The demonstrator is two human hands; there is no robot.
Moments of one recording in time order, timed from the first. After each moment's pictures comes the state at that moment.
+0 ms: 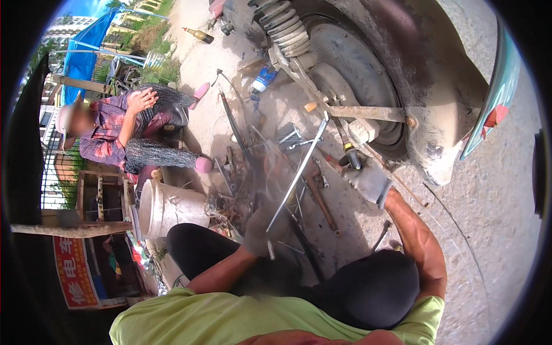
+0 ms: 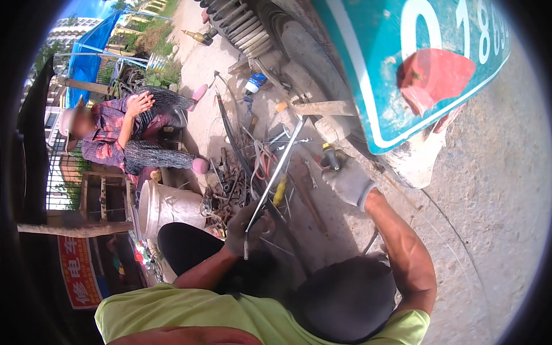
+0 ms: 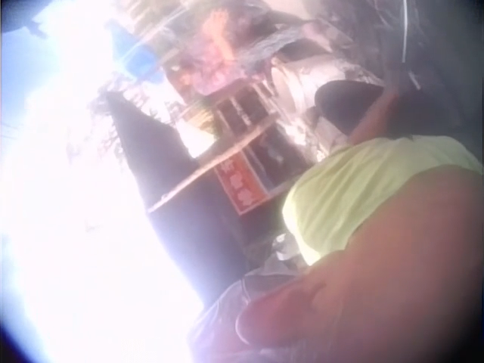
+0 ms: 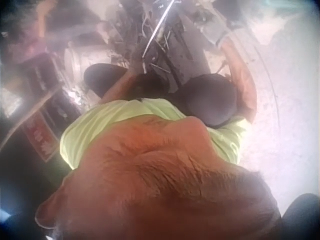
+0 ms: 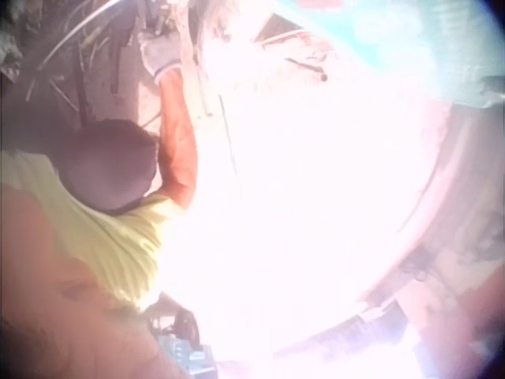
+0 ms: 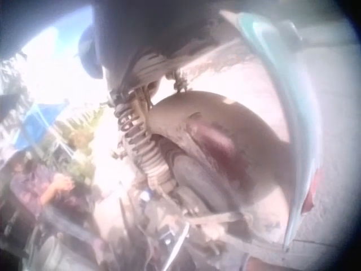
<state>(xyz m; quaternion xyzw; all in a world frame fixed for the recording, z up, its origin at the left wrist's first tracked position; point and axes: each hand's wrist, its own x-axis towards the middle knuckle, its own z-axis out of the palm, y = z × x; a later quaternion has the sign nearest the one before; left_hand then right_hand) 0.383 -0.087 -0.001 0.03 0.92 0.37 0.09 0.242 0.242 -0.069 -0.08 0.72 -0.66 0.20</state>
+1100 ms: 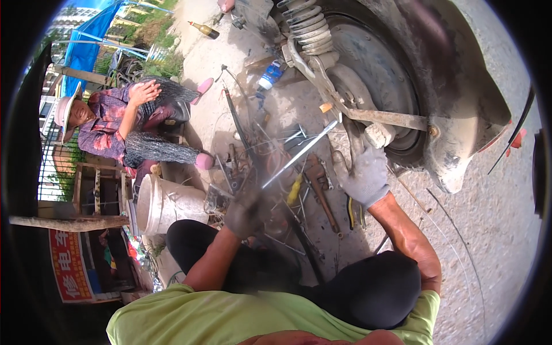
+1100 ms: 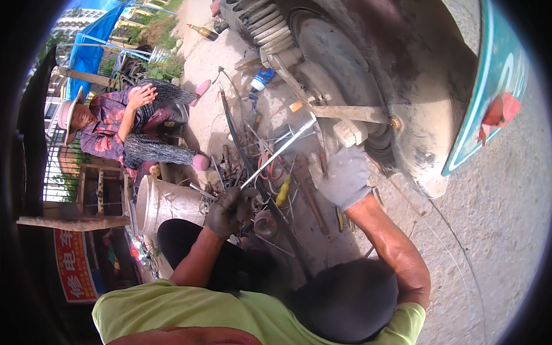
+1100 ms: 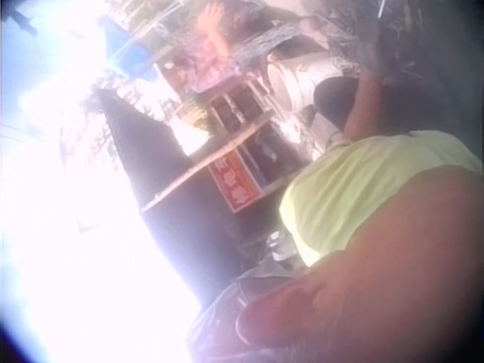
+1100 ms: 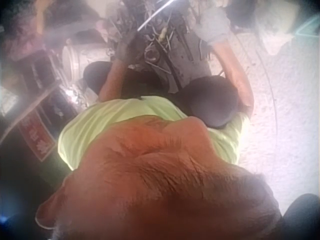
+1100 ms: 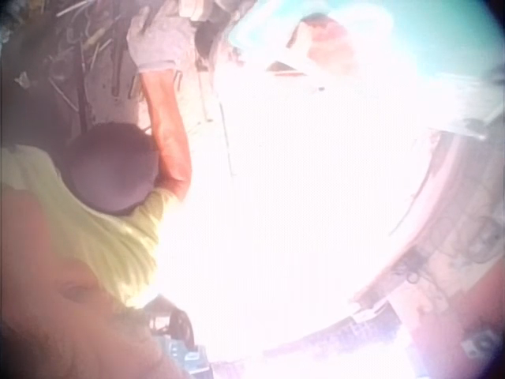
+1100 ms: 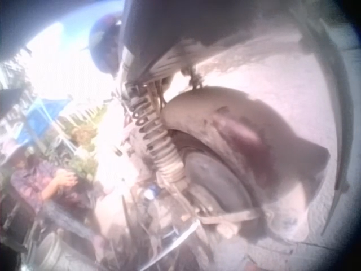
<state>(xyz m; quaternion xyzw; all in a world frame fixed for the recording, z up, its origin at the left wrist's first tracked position) 0.327 -0.101 0.048 -0.04 0.83 0.54 0.13 0.233 0.209 0.004 -0.07 0.92 -0.38 -0.02</state>
